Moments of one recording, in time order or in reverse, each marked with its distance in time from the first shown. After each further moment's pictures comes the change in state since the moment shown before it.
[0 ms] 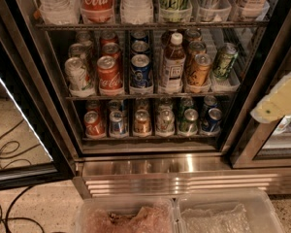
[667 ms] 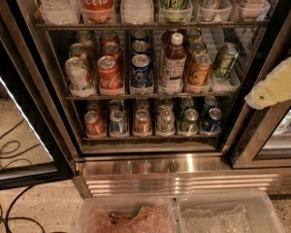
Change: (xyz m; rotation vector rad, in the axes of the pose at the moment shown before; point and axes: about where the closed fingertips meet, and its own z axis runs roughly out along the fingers) arm -0.018 -0.011 -0.011 0.058 -0.070 0.076
